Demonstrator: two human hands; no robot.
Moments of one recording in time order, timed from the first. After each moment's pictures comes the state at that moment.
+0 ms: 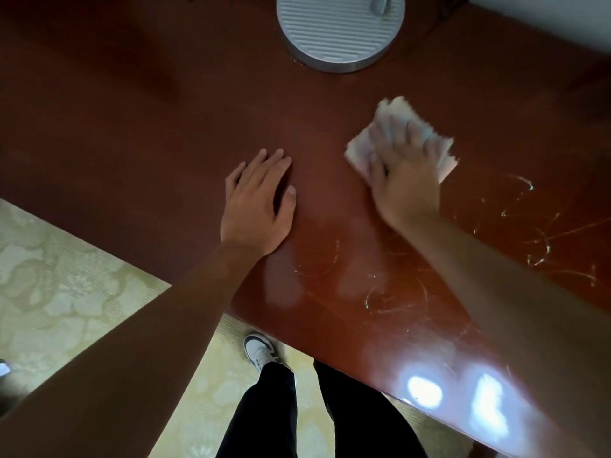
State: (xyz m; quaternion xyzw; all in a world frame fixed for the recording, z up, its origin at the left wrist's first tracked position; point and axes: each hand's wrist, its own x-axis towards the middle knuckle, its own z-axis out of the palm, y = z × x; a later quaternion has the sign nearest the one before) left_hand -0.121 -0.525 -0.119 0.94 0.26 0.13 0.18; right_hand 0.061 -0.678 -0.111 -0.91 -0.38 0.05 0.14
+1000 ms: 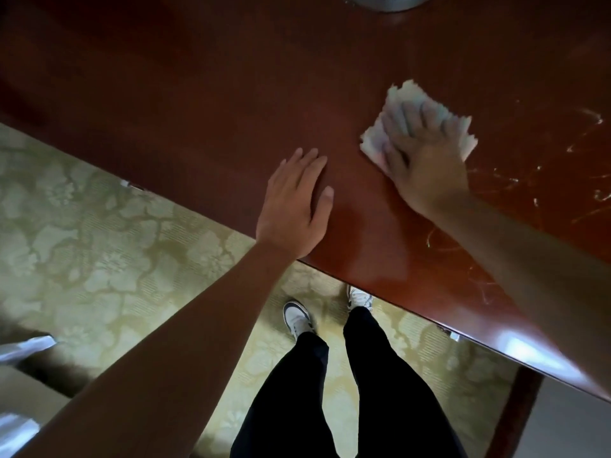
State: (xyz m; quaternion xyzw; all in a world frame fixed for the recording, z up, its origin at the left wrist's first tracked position) left_hand -0.204 -0.546 -0.115 0.93 0.22 0.11 0.25; right_hand -0.018 -0.679 -0.108 -0.89 -0.44 0.06 0.09
